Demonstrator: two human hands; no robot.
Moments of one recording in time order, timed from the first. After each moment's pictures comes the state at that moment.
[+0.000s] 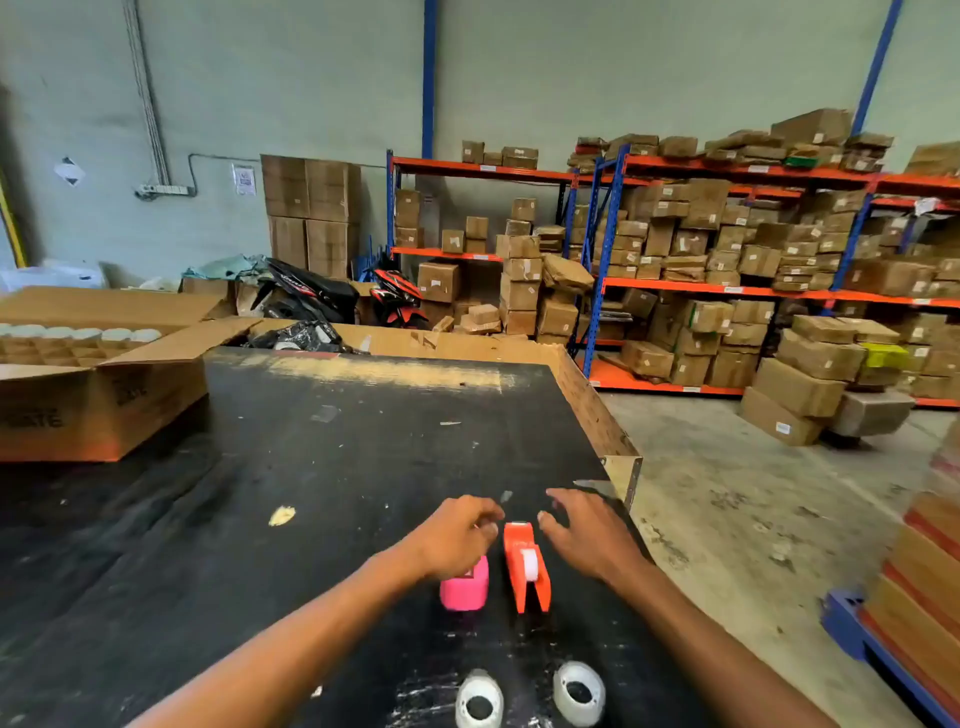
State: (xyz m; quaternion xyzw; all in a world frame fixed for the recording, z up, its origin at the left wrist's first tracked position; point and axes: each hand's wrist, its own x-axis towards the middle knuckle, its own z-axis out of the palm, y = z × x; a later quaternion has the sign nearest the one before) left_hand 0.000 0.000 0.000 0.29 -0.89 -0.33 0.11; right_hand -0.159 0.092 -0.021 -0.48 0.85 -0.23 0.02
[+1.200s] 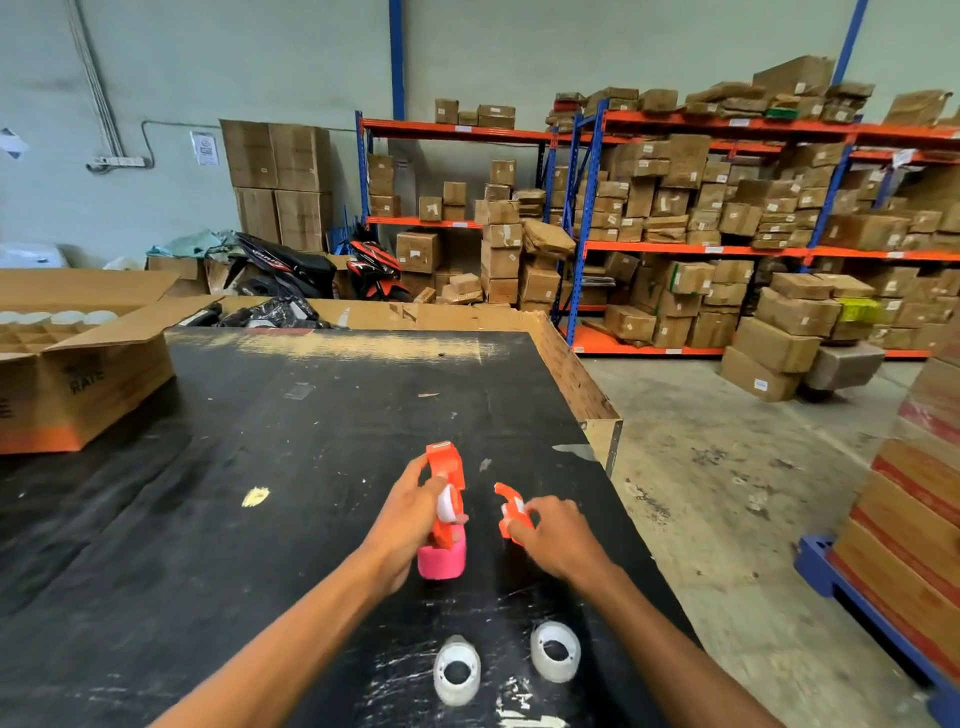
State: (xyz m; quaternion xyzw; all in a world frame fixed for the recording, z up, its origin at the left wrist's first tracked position) left_hand 0.004 0.013 -0.018 0.34 -0.61 -0.65 0.29; right_hand -0.154 0.099 -0.063 -0.42 0.85 -0.30 0.11
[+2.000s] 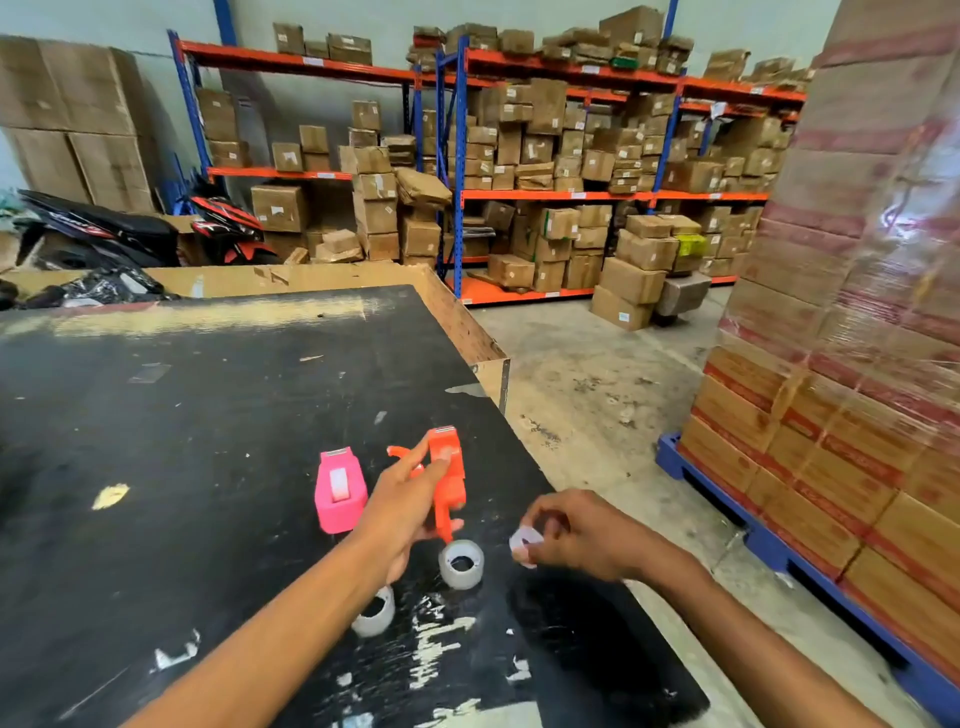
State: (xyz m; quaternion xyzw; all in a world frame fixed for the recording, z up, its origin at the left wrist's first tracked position) left_hand -0.028 0.094 -0.029 0.27 -0.58 -0.75 0.19; right_hand -0.148 0.258 -0.037 -0.44 0.83 -0.27 0.21
